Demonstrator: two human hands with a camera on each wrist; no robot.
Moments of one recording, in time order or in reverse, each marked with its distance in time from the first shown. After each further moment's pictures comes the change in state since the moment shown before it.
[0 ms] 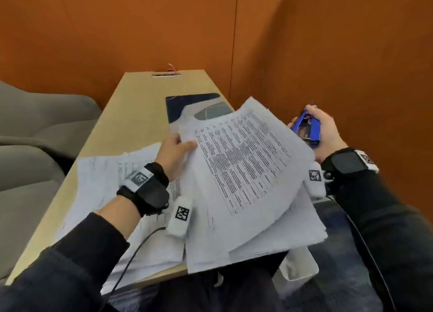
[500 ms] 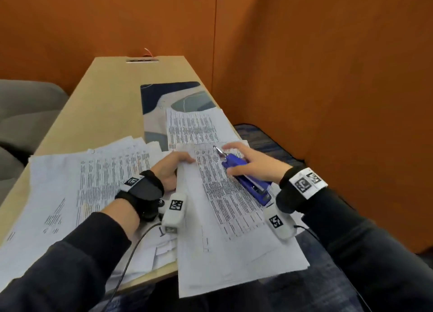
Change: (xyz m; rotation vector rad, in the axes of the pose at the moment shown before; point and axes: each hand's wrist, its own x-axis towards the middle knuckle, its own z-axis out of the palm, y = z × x) left_hand 0.015 -0.041 0.047 -0.171 -0.213 -0.445; right_hand -0.001 0.066 -0.014 -1.469 -0.602 0.025
